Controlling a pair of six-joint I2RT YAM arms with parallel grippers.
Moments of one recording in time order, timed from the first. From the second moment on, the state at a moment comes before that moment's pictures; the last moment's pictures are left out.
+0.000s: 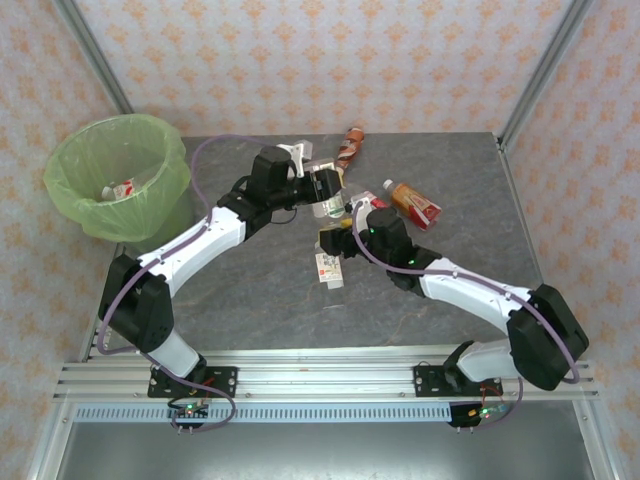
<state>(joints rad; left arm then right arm) -0.50 1.59 1.28 -0.11 0.31 -0.70 0.70 1.32 0.76 0.15 -0.10 0.33</state>
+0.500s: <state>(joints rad) -0.49 1.59 1.31 -0.21 0.22 -0.67 0.70 1.21 0.68 0.18 0.03 0.32</state>
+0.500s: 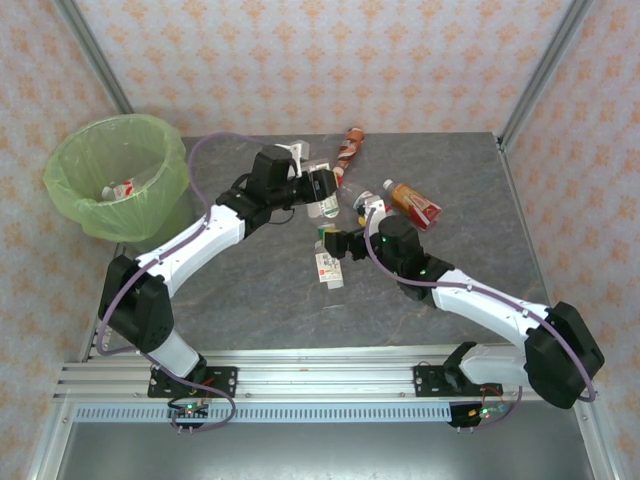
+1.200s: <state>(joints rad) -0.39 1.49 1.34 -0.45 -0.06 -0.58 0.70 1.18 0.64 0.22 0.41 0.46</state>
